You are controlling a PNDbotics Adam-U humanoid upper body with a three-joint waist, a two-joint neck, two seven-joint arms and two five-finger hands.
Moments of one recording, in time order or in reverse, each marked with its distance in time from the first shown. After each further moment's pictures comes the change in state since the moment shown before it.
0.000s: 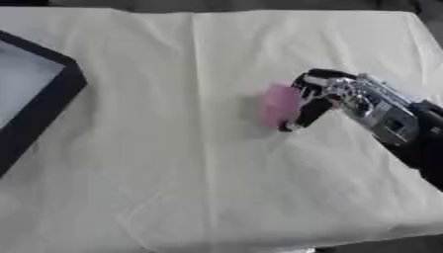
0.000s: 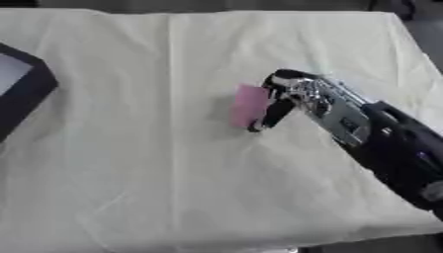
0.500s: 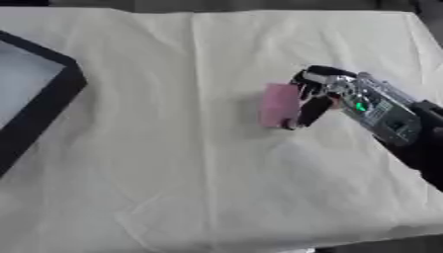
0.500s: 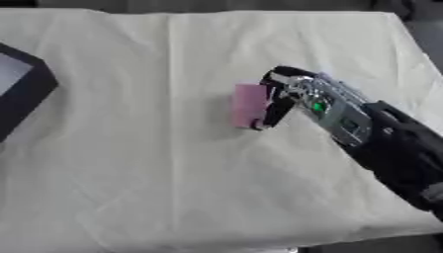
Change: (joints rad) left arm 0.001 0.000 0.001 0.000 0.002 -0.001 0.001; right arm 0.006 0.000 -0.008 -0.042 -0.035 0.016 -0.044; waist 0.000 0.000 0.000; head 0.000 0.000
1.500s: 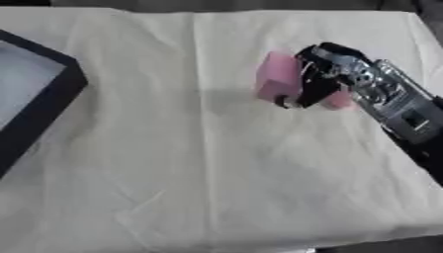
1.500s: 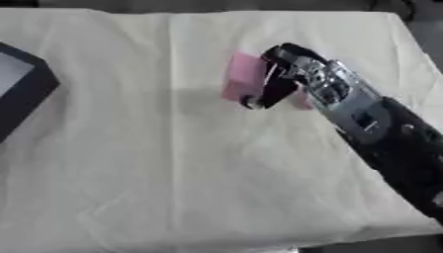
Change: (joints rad) left arm 0.001 0.000 0.005 -0.008 0.008 -0.001 0.010; right arm 0.037 0.045 -0.121 -0.139 -0.232 0.075 -0.221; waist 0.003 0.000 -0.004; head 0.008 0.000
